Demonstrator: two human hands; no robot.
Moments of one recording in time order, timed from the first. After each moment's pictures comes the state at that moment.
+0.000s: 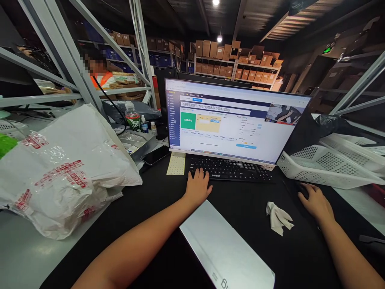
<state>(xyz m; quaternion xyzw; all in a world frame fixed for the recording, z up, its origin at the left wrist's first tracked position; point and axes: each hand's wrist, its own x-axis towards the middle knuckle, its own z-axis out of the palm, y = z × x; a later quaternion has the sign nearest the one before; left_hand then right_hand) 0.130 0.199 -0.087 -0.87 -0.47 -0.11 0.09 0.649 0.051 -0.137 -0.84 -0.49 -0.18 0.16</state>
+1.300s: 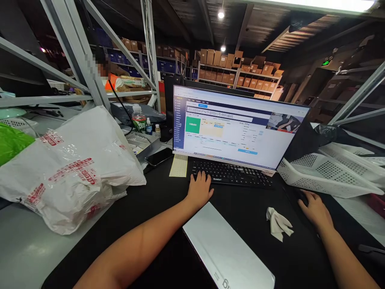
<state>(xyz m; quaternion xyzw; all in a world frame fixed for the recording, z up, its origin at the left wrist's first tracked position) 0.129 0.197 -0.084 -0.87 -0.48 -0.10 0.08 0.661 0.052 -0.147 -0.84 -0.49 -0.18 0.16</state>
